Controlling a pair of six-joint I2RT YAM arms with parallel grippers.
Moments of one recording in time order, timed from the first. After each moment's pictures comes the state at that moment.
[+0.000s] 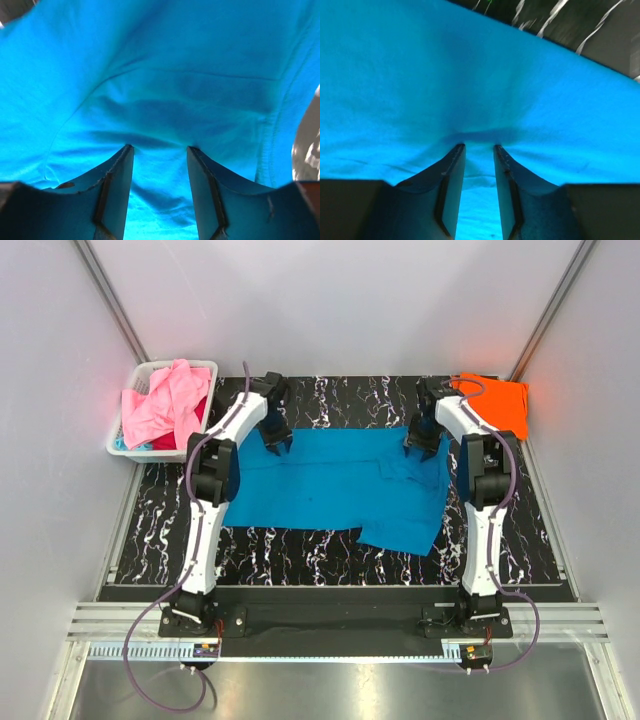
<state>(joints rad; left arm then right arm) -0.28 2.45 2.17 -1.07 -0.02 -0.70 0.13 2.26 1.82 -0.87 0.04 0.46</state>
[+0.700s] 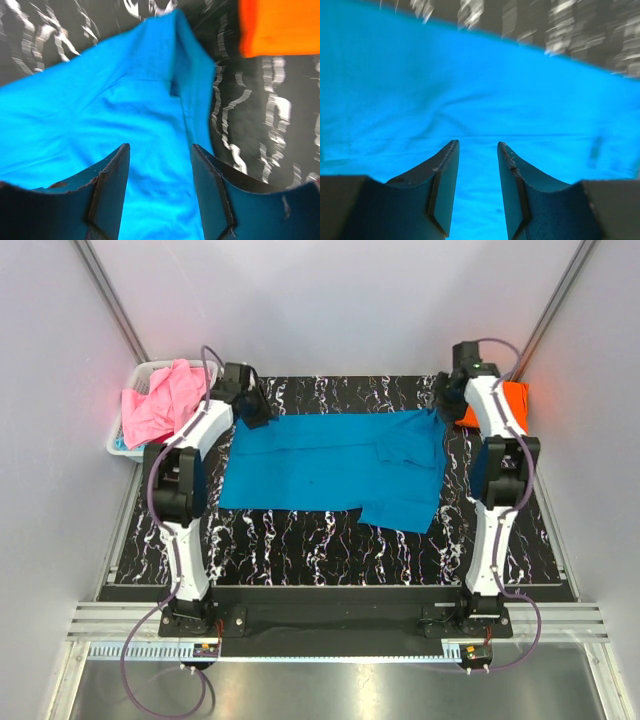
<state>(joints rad) -0.17 2.10 1.73 -0.49 0.16 -0.58 0.00 2.29 2.15 -0.89 0.00 0.32</state>
